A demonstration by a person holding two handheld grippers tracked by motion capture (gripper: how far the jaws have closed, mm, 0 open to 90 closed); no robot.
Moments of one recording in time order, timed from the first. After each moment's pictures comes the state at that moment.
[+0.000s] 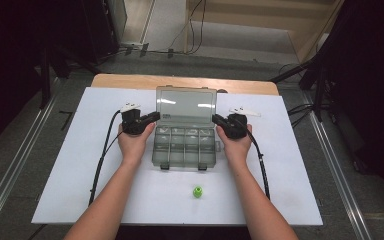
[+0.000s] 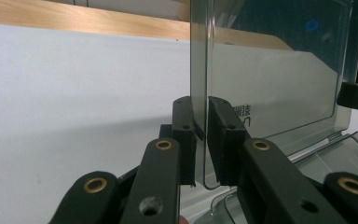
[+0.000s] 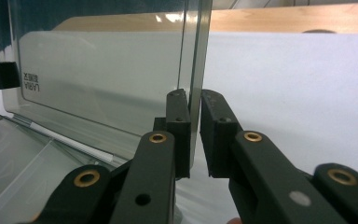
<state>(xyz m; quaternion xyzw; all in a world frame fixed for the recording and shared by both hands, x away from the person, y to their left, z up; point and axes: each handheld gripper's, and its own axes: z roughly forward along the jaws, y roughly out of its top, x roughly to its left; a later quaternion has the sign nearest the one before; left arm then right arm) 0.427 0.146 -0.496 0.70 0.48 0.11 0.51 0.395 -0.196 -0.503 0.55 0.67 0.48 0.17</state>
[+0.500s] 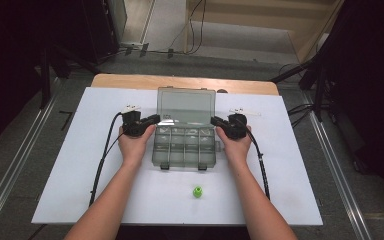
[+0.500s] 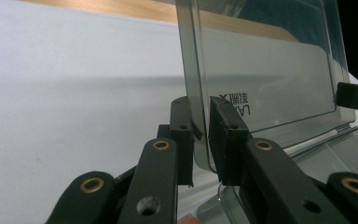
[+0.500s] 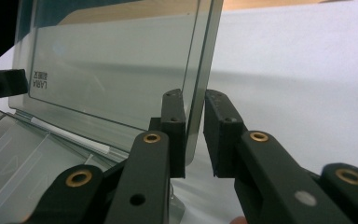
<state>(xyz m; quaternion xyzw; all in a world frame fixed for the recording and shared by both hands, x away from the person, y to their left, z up) 0.425 0.145 -0.503 0.70 0.50 0.10 0.49 0.400 -0.200 -0.513 0.56 0.66 0.48 0.13</state>
